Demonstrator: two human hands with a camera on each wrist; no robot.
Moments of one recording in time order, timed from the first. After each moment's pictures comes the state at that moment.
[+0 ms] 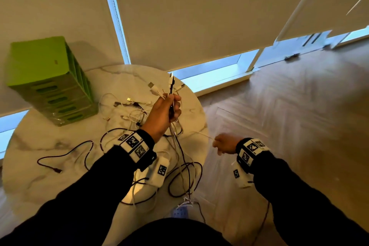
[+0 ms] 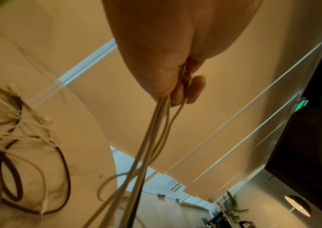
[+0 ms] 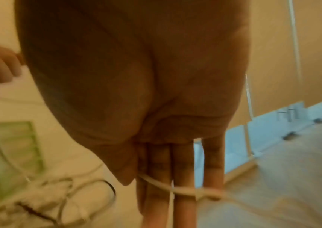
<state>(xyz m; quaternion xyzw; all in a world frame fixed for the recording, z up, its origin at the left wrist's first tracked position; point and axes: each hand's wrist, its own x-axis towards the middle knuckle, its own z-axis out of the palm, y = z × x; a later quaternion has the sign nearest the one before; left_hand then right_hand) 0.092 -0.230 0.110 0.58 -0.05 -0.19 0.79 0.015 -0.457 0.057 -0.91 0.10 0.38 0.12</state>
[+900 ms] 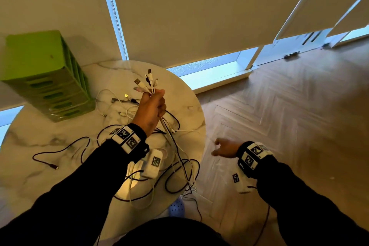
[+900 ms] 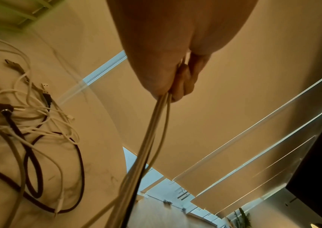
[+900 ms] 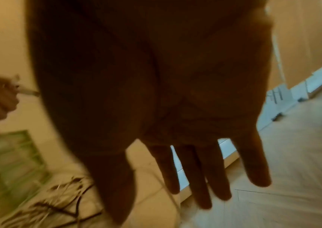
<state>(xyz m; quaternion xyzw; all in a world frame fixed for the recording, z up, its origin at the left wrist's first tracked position) 0.109 -0.221 0.101 0.53 0.04 -0.16 0.83 -0.007 -0.460 0.057 -0.89 0.17 0.40 0.15</state>
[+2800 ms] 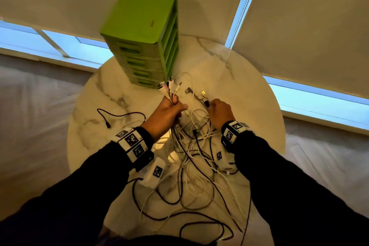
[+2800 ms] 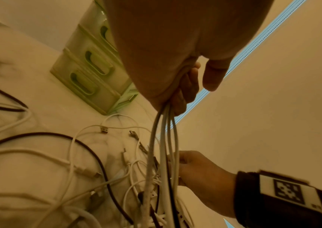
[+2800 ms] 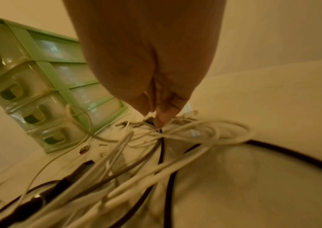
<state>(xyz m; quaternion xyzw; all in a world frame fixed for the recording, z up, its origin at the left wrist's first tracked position) 0.185 -0.097 0.035 0.62 0.20 -0.08 0.75 0.301 -0.268 -0.061 -0.94 -0.10 0.22 0.26</state>
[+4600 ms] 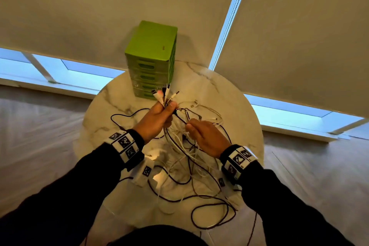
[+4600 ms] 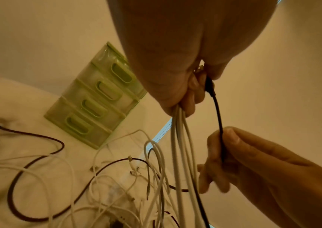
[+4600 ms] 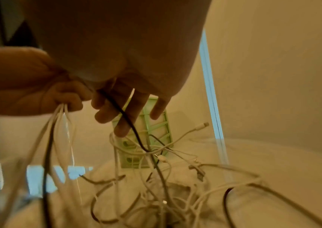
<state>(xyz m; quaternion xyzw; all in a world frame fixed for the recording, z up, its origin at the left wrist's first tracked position) 0.101 -0.057 0.091 0.65 0.09 -0.03 0.76 0.134 -0.255 0.076 -0.87 -0.36 0.11 0.32</state>
